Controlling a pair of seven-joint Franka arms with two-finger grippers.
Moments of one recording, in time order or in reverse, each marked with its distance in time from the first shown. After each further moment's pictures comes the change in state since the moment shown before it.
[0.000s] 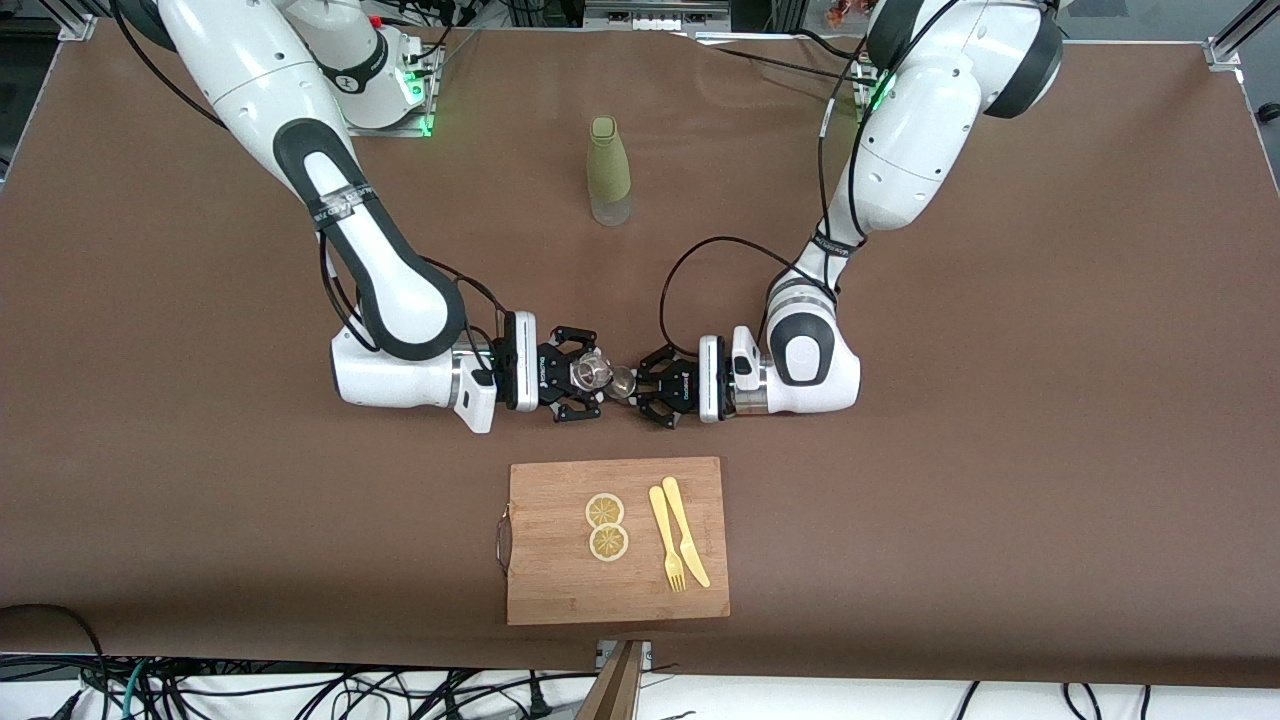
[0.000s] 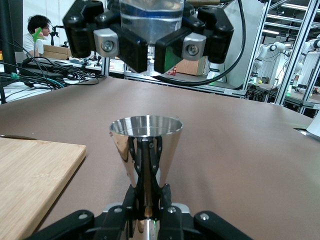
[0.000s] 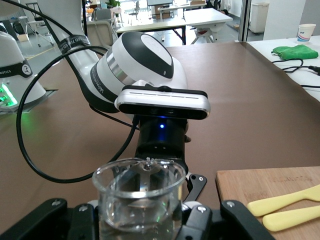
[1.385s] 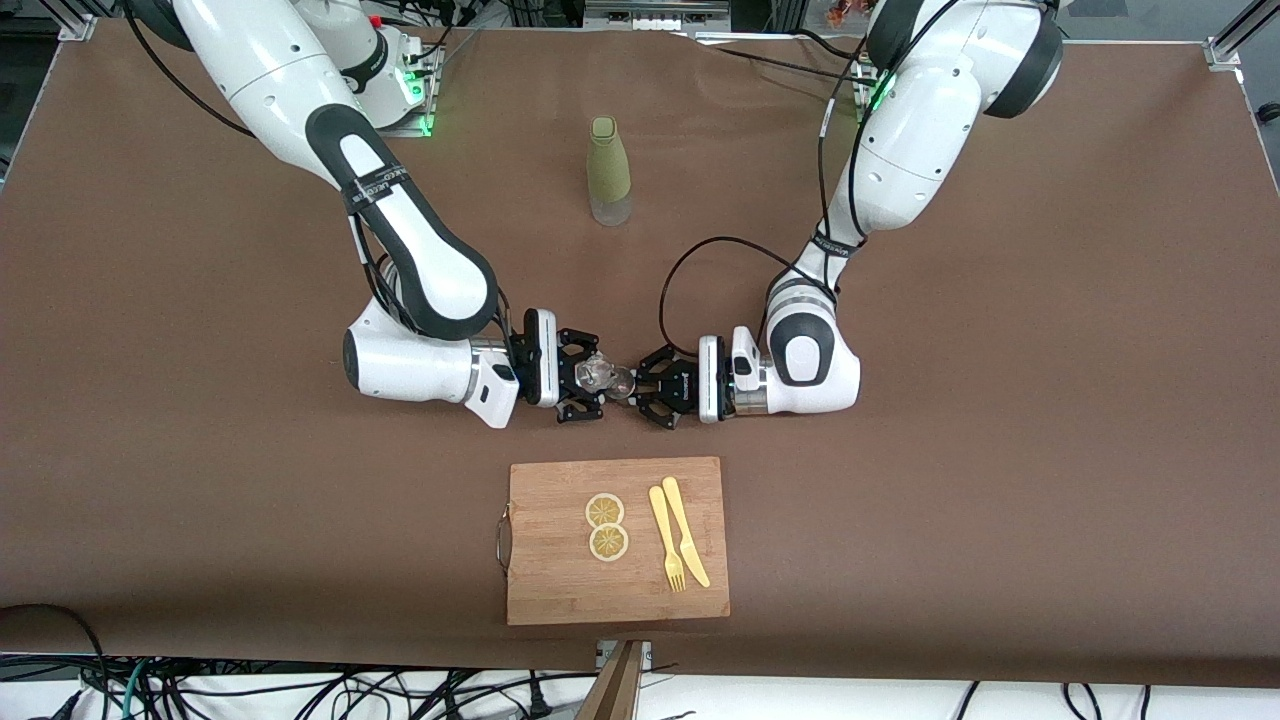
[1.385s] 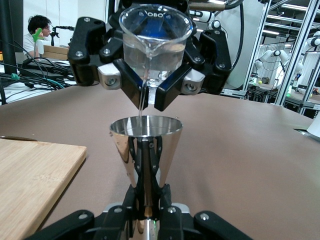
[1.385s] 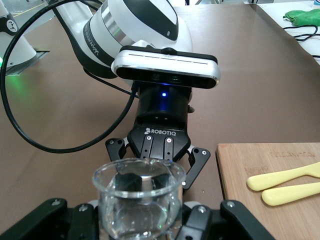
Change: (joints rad) left arm 0.000 0.000 0.000 0.003 0.000 0.000 -0.003; right arm 0.035 -0.002 -0.001 0.000 -0.164 0.096 0.087
